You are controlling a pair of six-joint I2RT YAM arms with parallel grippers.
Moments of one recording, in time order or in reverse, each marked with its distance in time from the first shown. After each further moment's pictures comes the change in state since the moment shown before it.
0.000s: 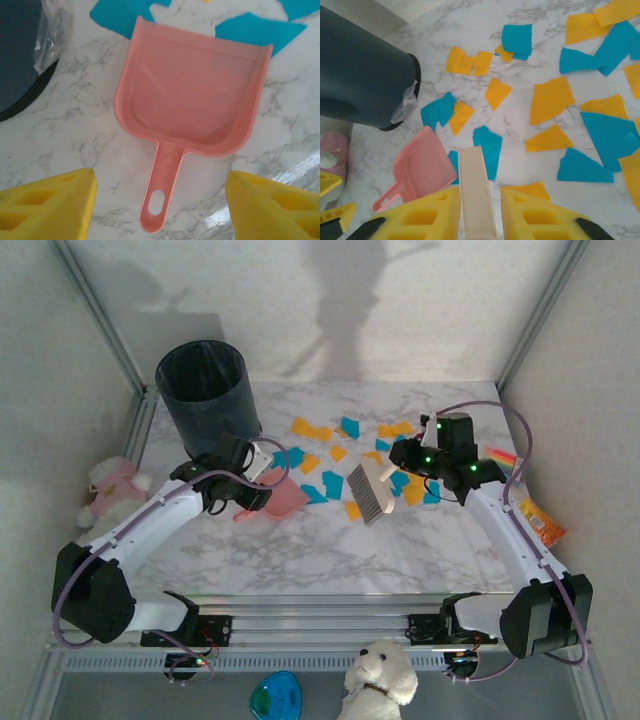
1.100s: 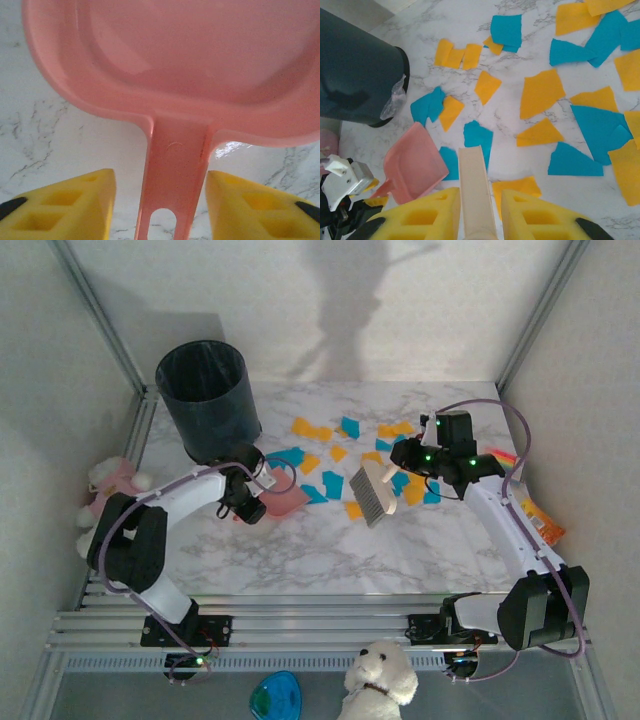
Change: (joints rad) left arm 0.038 0.291 -0.012 -0.028 -0.013 0.114; right arm -0.013 0.039 0.026 -0.034 0.000 -0.015
